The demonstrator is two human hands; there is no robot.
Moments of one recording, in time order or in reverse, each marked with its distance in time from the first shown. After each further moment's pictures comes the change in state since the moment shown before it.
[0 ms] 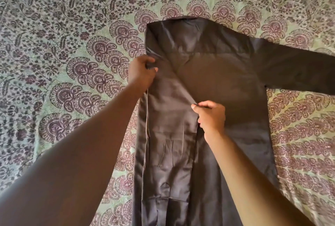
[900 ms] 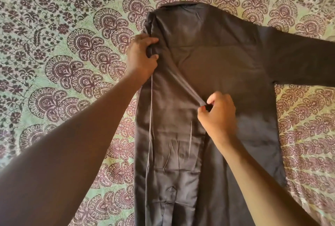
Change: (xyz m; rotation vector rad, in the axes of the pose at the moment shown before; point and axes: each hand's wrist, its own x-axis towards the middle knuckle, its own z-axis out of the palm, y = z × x) left_hand 0.050 -0.002 0.020 0.076 -0.016 0.235; right_hand 0.000 -0.019 -0.010 -0.694 0.087 -0.377
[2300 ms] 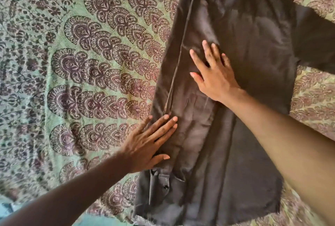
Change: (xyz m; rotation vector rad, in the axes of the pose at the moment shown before) left_hand -0.373 -0.101 -0.016 0.643 -0.448 0.604; right_hand -0.005 0.000 0.039 -0.606 -0.206 -0.860
